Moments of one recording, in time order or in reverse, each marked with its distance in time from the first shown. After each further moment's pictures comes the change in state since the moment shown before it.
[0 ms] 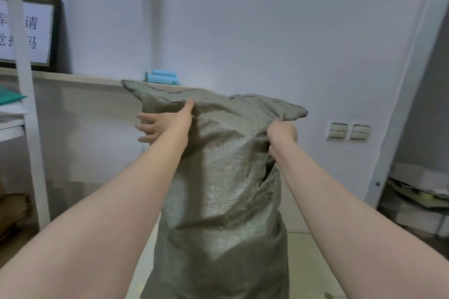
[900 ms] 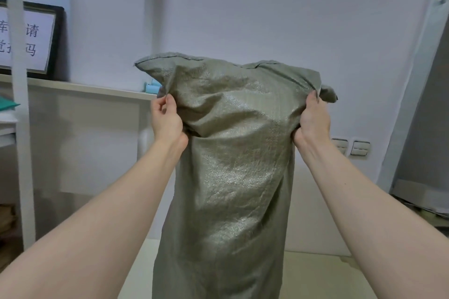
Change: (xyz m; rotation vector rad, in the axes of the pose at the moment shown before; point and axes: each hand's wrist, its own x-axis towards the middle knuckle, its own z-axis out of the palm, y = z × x) left_hand 0.028 0.011 0.023 -0.948 -0.353 0.281; right_hand 0.039 -0.054 -0.023 0.636 -0.170 -0.352
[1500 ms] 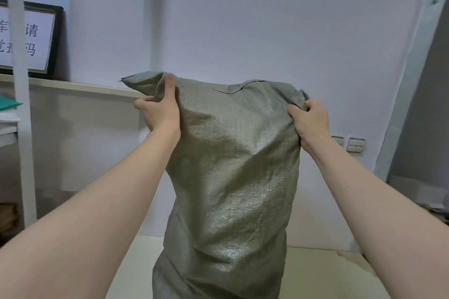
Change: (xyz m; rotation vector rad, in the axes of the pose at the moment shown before) left_hand -0.013 0.034 0.004 0.378 0.243 0.008; right_hand 0.013 0.002 -0.029 -0.840 -0.026 -0.179
